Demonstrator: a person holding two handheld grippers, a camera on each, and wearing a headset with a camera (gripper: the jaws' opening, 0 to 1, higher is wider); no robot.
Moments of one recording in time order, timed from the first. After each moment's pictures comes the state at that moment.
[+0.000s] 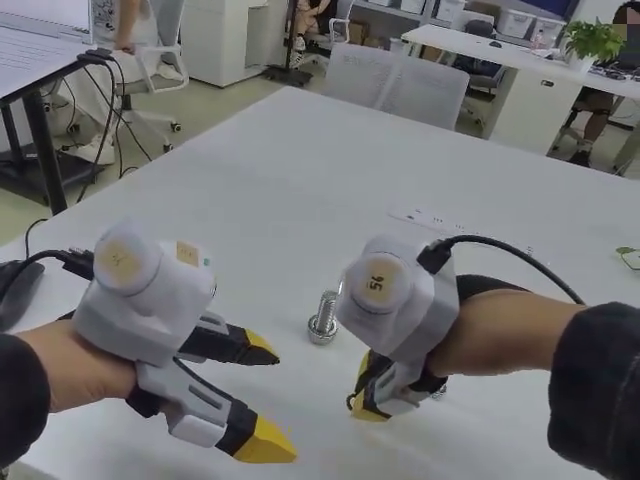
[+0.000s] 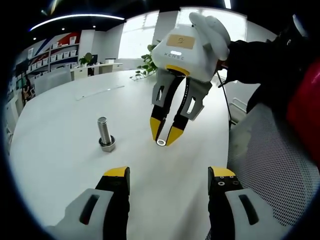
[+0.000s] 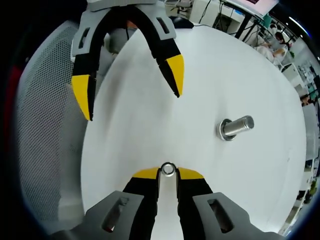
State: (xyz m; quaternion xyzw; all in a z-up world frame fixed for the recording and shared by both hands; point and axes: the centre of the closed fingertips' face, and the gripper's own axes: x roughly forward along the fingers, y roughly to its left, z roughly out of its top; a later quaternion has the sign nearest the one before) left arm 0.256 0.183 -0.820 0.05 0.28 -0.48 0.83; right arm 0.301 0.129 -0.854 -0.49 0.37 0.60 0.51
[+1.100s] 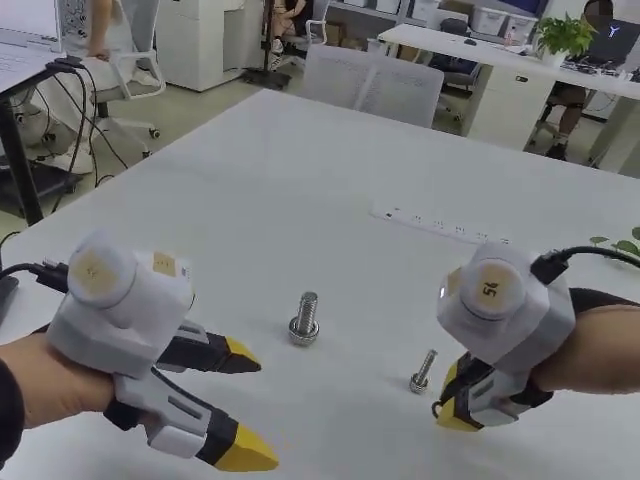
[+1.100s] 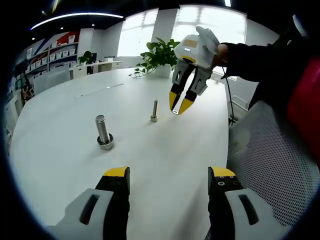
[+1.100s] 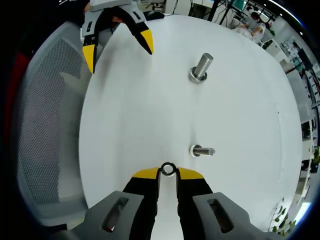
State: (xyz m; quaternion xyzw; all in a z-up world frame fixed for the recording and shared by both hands) left arm 0.259 0.184 -0.822 0.05 0.29 -0.48 0.83; right arm 0.331 0.035 -0.836 -0.47 0.41 0.54 0.57
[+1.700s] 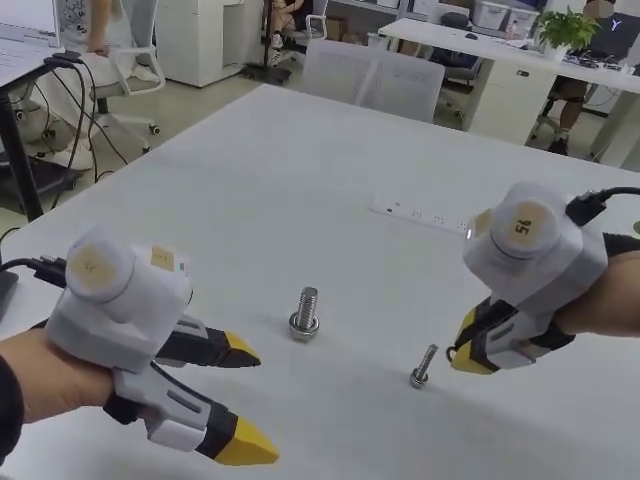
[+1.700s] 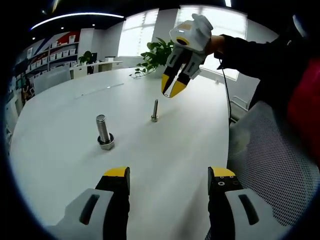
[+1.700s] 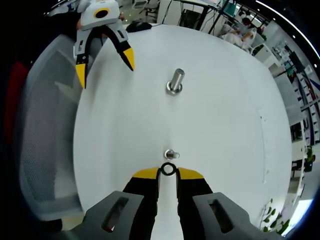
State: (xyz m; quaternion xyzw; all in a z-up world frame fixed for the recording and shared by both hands) left arm 0.257 0.183 -0.823 0.05 0.29 -0.48 0.83; right arm 0.360 0.044 -0.799 -0.47 0.37 0.53 0.60
